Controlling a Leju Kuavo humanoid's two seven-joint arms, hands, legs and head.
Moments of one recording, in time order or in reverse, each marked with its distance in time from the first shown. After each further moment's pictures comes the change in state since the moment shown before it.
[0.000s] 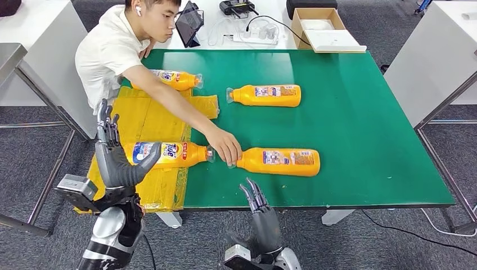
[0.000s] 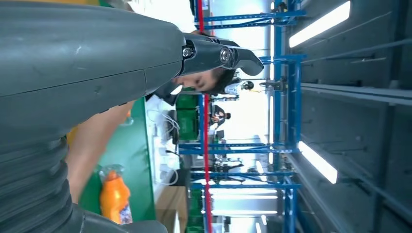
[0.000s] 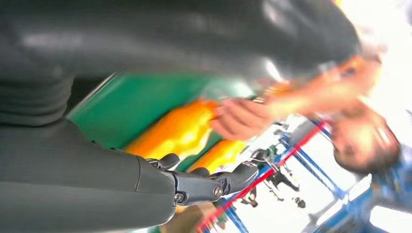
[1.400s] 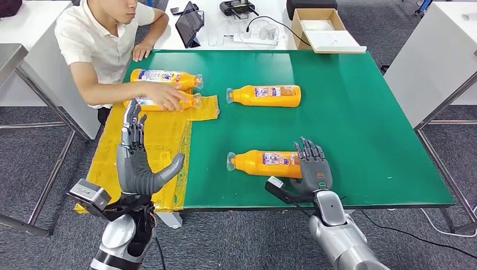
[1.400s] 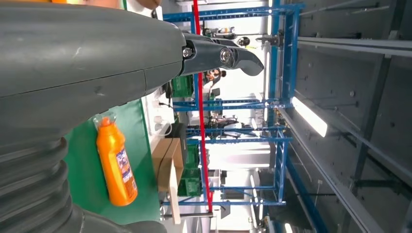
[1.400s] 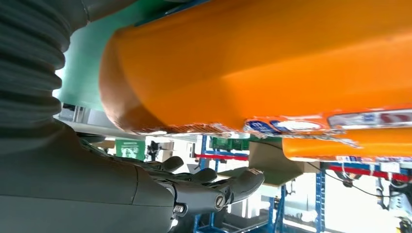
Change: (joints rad) left arm 0.024 -0.026 -0.101 -0.071 -0.026 -0.077 0.076; right arm -0.398 -0.165 -0.236 0.390 0.595 0.146 0.547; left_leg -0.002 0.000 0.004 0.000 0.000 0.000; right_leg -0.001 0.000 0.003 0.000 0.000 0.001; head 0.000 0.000
